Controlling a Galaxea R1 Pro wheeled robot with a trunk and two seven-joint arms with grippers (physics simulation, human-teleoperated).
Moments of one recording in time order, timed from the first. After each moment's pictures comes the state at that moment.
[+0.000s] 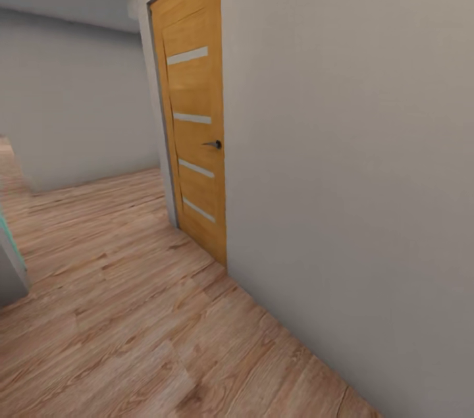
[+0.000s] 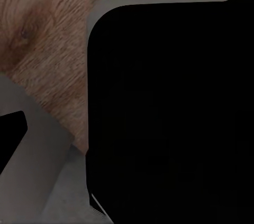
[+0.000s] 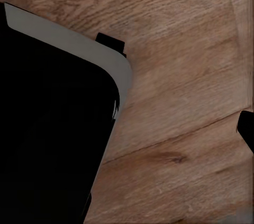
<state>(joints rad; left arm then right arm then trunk) 0.00 0.02 0.02 -0.06 0.02 -0.01 0.00 -0.10 -0.06 0.63 0.03 -0.27 -0.12 0.02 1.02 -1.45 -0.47</state>
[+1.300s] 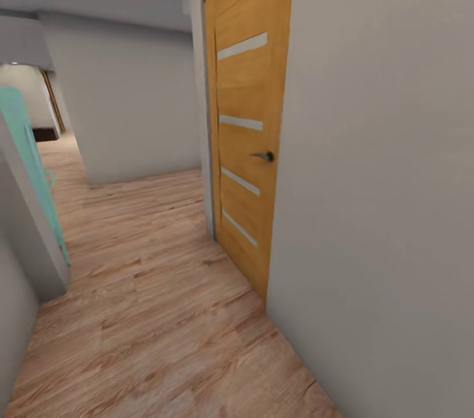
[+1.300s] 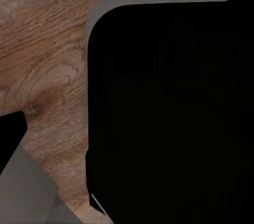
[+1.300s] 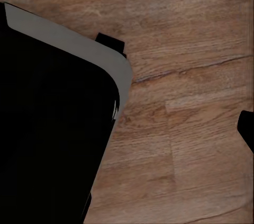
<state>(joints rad) 0.00 0.02 0.02 -0.06 0.02 -0.01 0.00 -0.10 -0.06 0.63 0.03 -0.27 -0.12 0.02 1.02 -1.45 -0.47</state>
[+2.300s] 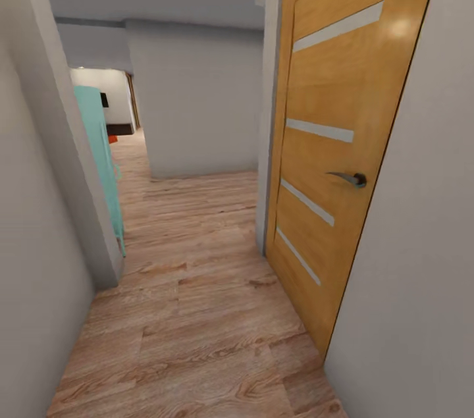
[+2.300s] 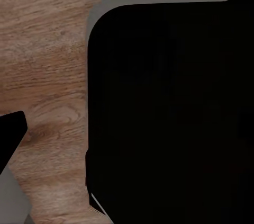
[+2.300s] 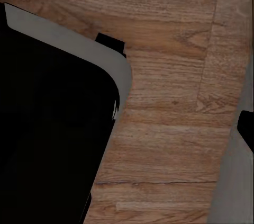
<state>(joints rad) 0.00 0.02 0.02 -0.06 0.02 -0.01 0.00 -0.10 -0.06 0.63 0.03 -0.27 -0.12 0.02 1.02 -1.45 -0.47</state>
